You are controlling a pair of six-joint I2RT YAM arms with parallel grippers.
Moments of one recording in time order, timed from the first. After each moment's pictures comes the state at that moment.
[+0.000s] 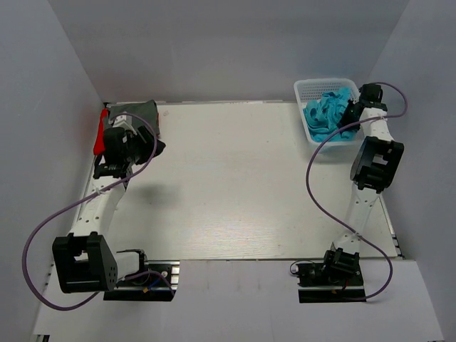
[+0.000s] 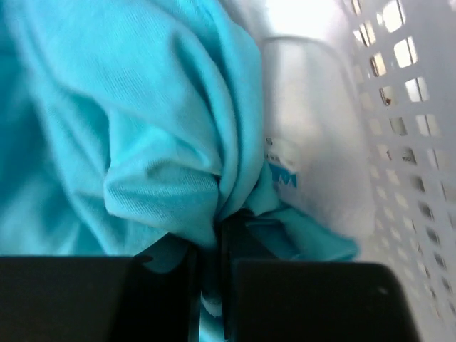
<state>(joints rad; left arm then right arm) 0.04 1.23 0.89 -0.16 0.26 -0.48 -0.24 2.39 2.09 -0.61 -0.14 0.19</state>
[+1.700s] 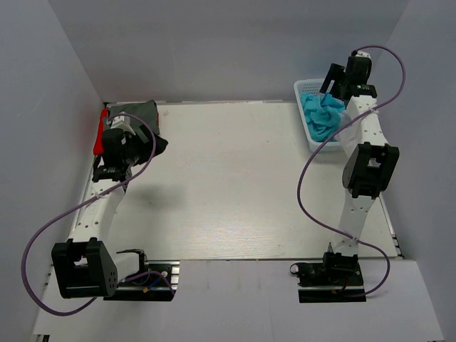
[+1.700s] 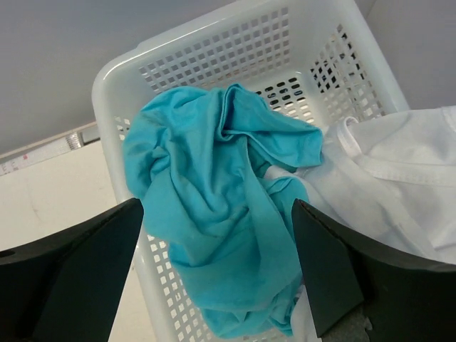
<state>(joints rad) 0.04 1.17 0.87 -0.14 0.26 -0.50 -0.07 2.16 2.12 -0.49 0.05 0.22</state>
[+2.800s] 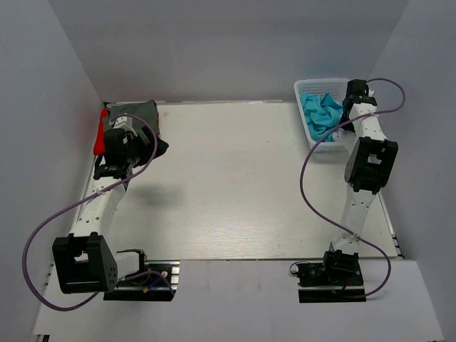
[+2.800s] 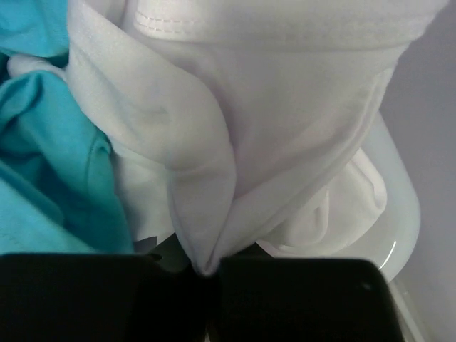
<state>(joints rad) 0.04 1.21 0.87 -0.17 0.26 -0.47 -0.15 2.28 2.06 -0.76 0.36 0.20</state>
